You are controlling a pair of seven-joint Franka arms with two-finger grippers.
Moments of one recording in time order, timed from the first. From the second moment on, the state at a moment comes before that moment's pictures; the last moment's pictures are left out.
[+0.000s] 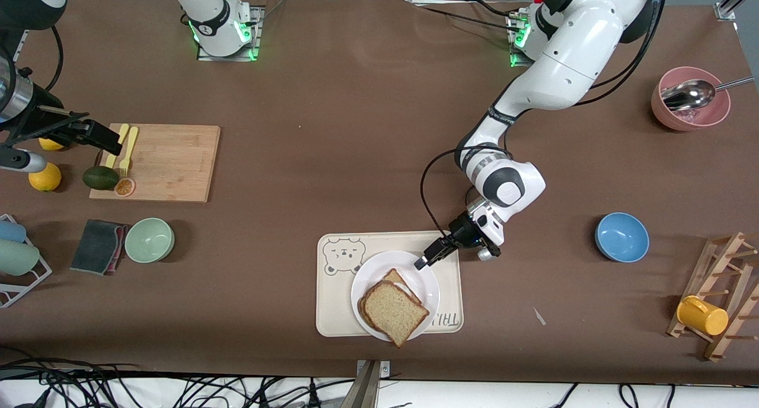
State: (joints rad) left arm -0.27 0.90 -0.21 -1.49 -2.12 2.70 1.09; right arm -0.07 0.11 0.13 -1.53 -0.05 1.60 0.22
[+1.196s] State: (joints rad) left arm -0.17 0.50 -0.21 -1.96 -1.92 2.71 1.08; right arm -0.07 0.11 0.13 -1.53 -0.05 1.62 0.22
